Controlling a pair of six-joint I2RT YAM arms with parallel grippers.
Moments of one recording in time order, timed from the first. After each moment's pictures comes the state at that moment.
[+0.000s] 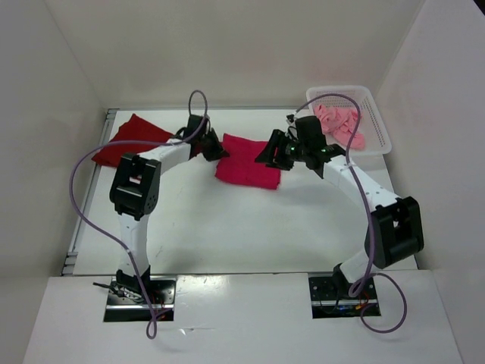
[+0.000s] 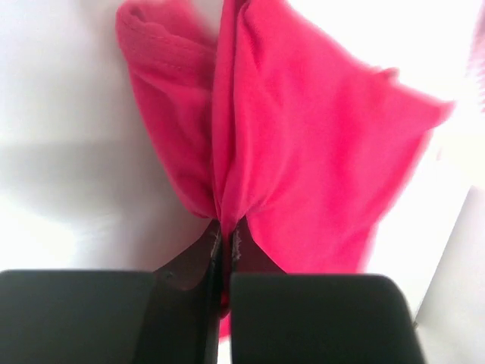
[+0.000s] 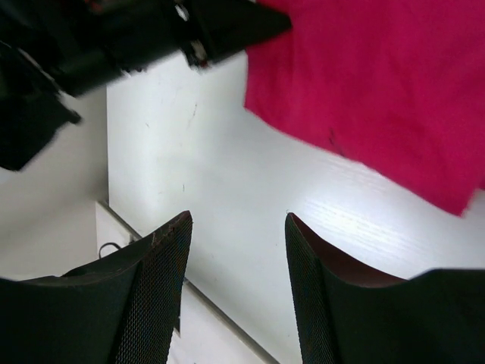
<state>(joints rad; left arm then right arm) -0.30 2.11 1.45 -0.13 0.28 -0.80 0.37 1.54 1.21 -0.31 -0.42 0.66</state>
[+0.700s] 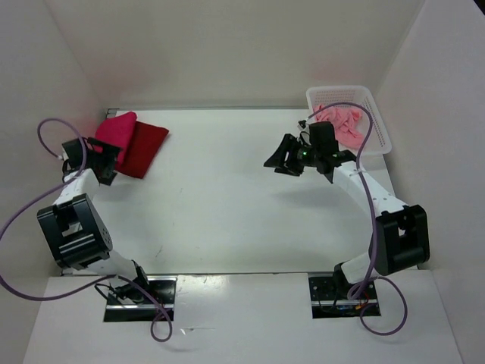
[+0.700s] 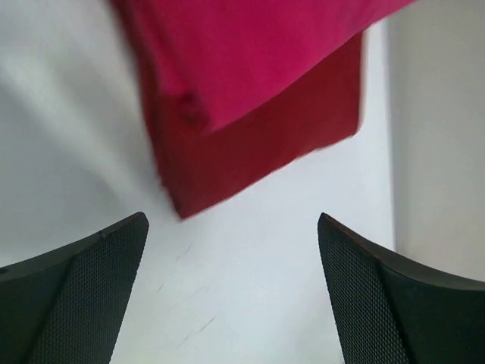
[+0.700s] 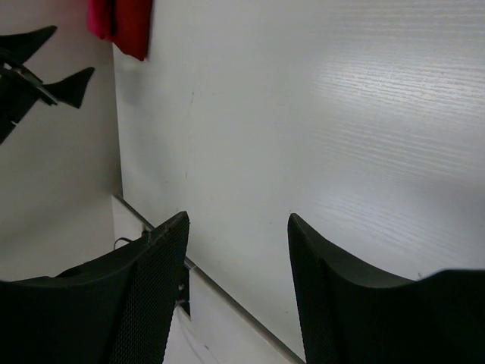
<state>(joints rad) 0.48 1.56 1.03 -0.12 0.20 -0.91 0.27 1.45 1.08 -0.31 -0.52 0.67</state>
